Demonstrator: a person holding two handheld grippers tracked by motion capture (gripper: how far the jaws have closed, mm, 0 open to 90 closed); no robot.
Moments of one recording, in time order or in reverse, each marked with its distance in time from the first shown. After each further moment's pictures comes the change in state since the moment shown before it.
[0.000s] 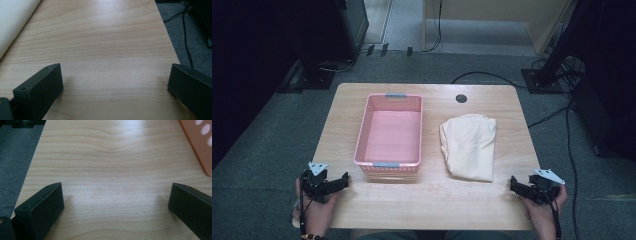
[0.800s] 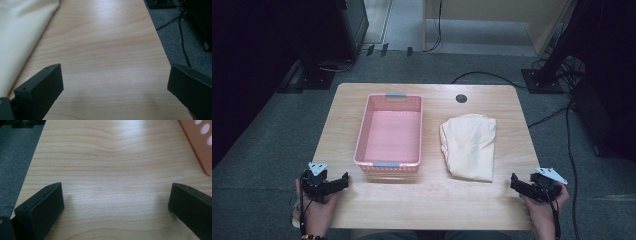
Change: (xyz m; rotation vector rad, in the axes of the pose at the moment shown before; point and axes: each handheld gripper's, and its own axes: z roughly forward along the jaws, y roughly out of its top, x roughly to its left) left arm 0.000 -0.001 0.000 -0.002 0.000 -0.002; right arm 0.006 0.010 -0.013 -0.042 -0.013 0.024
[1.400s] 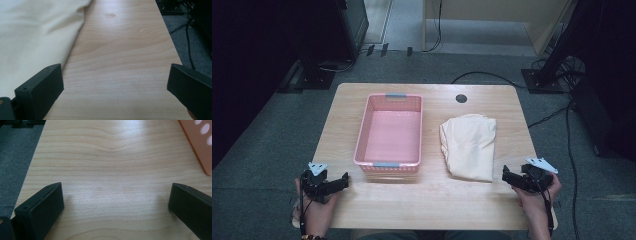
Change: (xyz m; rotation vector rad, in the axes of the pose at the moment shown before) left arm 0.000 0.000 0.000 0.000 0.000 0.000; right arm 0.030 0.026 -0.001 -0.007 0.034 -0.042
